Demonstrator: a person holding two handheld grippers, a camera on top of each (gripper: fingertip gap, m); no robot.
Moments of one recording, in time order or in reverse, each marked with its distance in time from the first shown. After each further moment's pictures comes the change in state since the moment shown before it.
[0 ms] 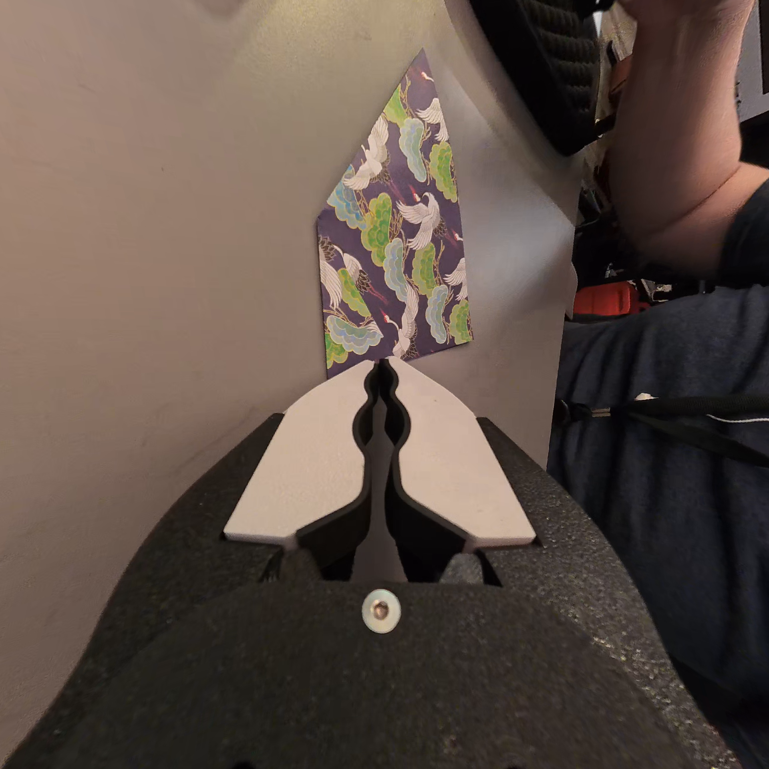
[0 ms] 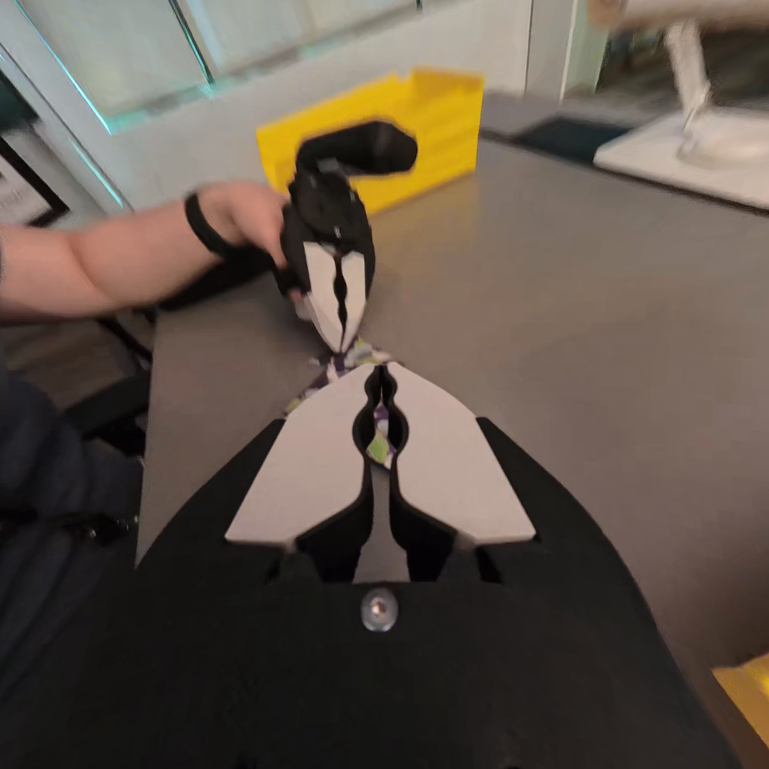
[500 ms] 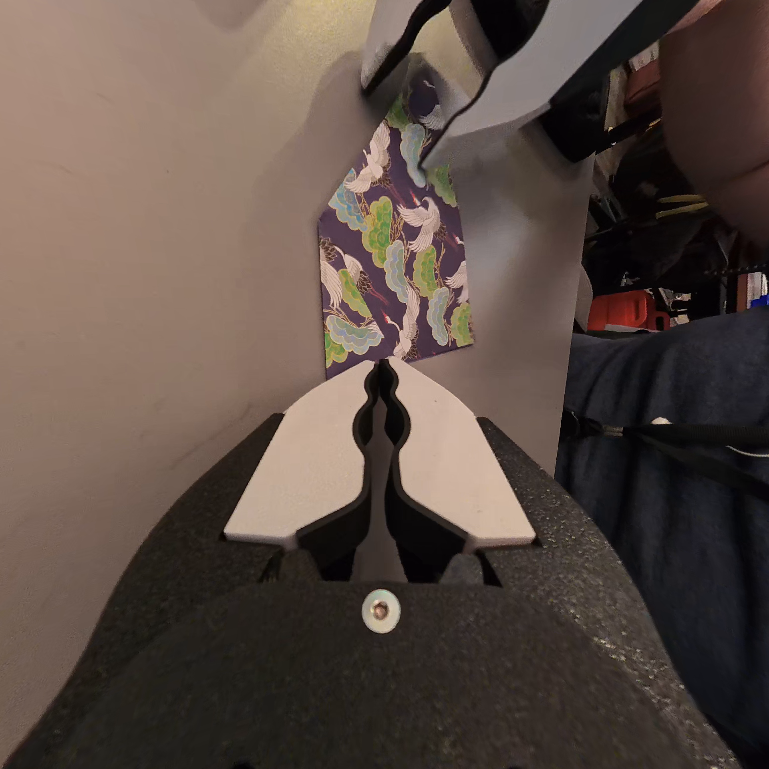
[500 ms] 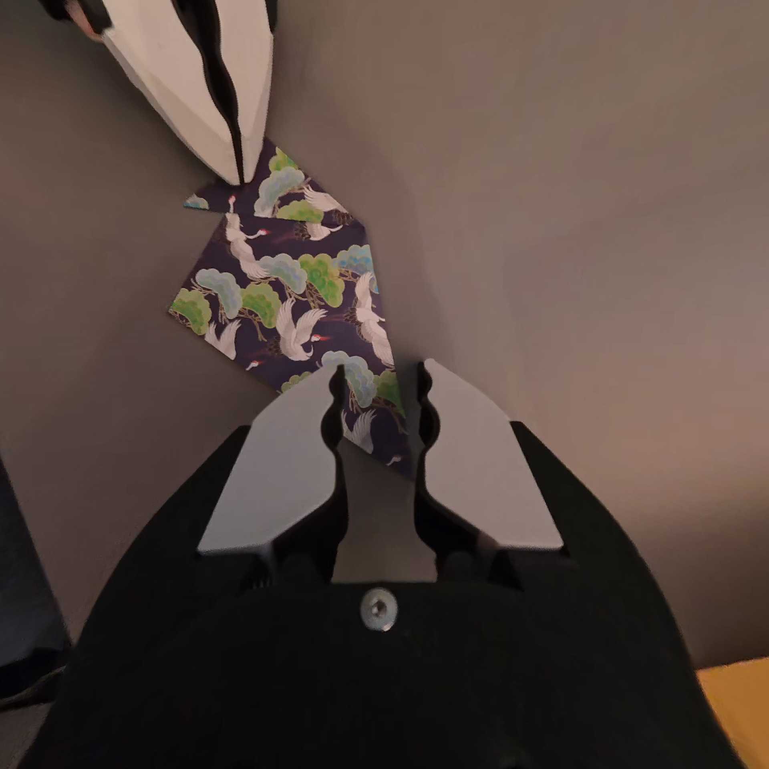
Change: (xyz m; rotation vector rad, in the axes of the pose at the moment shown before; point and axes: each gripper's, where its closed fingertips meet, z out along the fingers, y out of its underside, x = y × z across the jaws) left arm 0.000 0.000 0.000 0.025 -0.038 0.008; right arm 0.024 0.082 0.047 -0.660 0.069 -0.067
